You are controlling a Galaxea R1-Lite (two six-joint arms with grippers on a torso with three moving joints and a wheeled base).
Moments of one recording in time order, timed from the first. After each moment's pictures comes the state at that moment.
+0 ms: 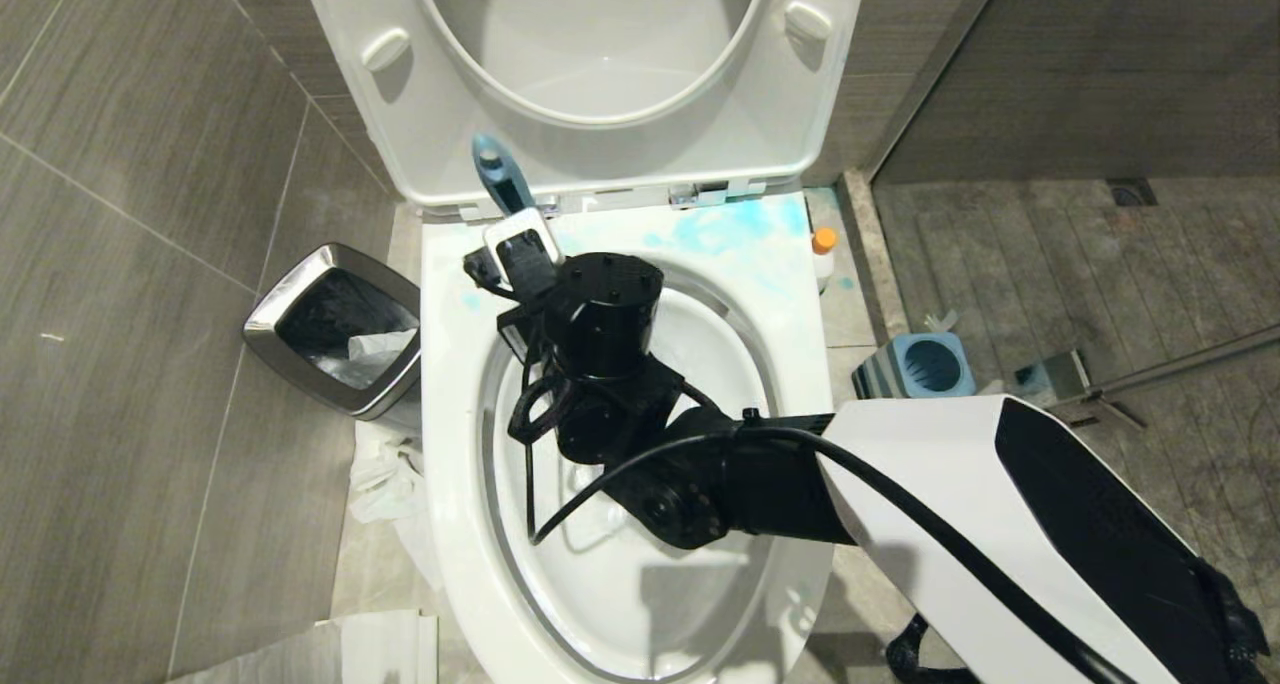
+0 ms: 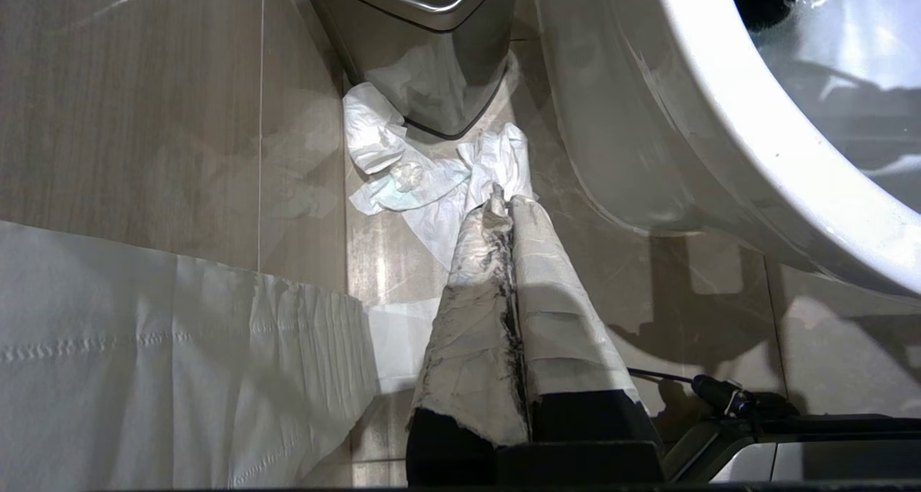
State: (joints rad) left arm 0.00 0.00 0.00 0.00 0.00 0.00; right arm 0.93 2.46 -1.99 -0.73 -0.62 -0.47
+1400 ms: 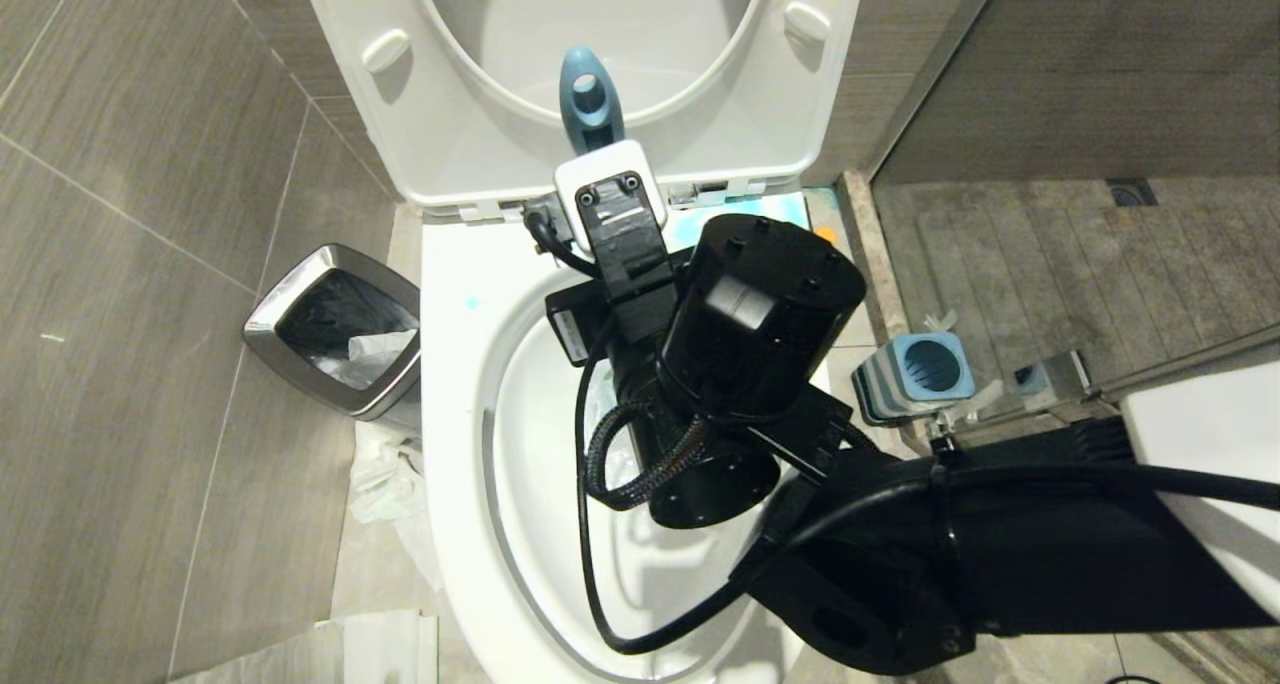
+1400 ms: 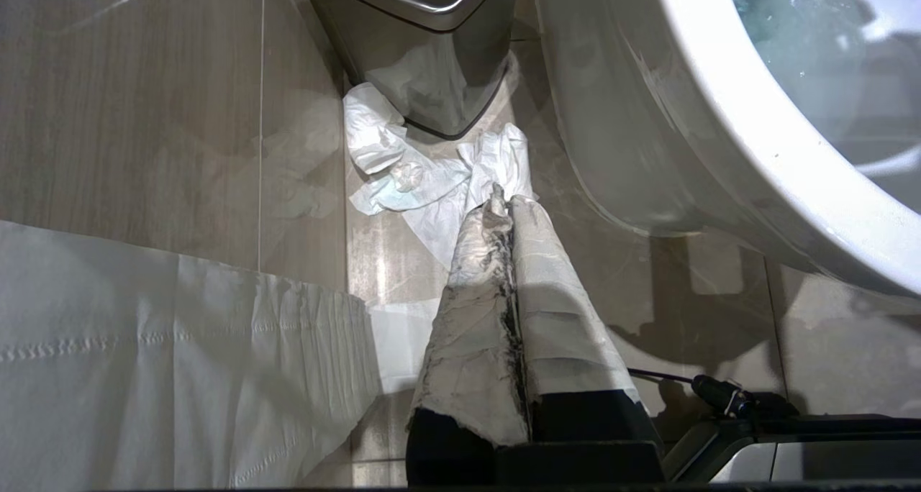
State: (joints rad) left arm 0.00 0.00 0.00 0.00 0.00 0.00; right arm 1.01 2.09 -1.41 -1.03 -0.73 -0.47
